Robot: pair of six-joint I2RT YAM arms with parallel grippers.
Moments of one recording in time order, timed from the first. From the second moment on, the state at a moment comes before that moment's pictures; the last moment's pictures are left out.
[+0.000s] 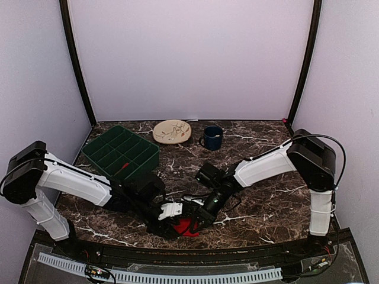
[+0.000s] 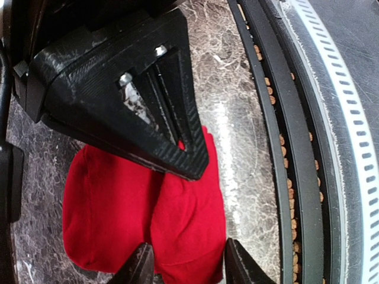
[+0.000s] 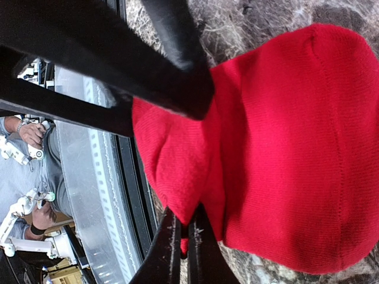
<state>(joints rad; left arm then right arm) -1.06 1.58 0.70 -0.06 0.42 0.40 0.99 2.01 1.14 -0.40 -0.89 0.01</state>
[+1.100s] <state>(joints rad) -1.06 1.70 0.82 -0.19 0.45 0.41 0.98 2.01 1.11 -0.36 -0.93 0.05</state>
